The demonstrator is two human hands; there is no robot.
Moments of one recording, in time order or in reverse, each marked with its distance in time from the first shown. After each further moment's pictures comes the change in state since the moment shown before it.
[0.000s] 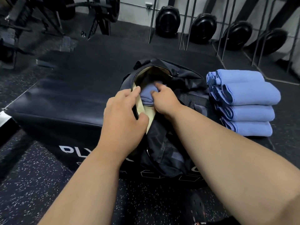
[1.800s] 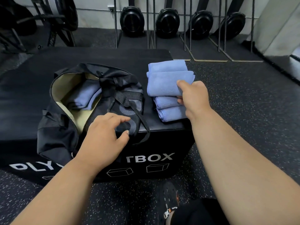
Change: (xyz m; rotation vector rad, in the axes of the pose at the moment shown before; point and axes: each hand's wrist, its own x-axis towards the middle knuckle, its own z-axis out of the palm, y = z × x) left_hand -0.050 0.099 0.101 0.197 -0.276 0.279; right_hand -0.096 0.142 -0.246 0.703 0.609 0.144
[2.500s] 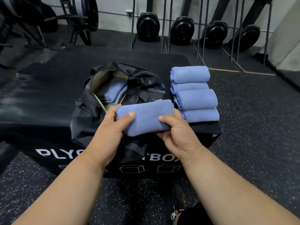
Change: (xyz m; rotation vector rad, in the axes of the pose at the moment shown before) left_hand -0.023 -0.022 -0.037 -1.212 0.045 -0.502; right_hand -0.145 0.039 0.065 0.457 -0.567 0.305
